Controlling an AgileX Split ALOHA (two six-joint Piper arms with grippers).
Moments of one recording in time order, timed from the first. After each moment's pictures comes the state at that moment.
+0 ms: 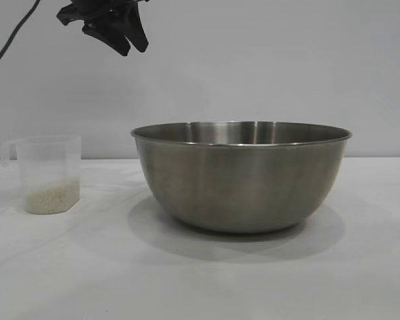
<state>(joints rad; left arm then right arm) -0.25 1.99 -1.66 -0.61 0.47 0.65 0.20 0.20 -0.51 0.09 1.14 -0.13</state>
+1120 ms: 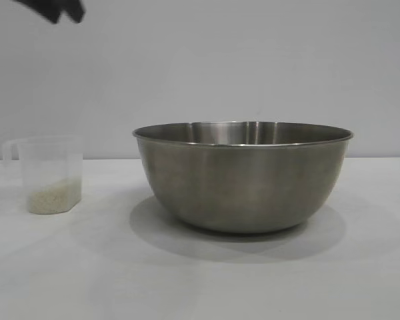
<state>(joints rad) -0.25 1.53 -0.91 -0.61 -0.08 0.70 0.20 0.02 -0.49 0.04 1.14 -0.04</state>
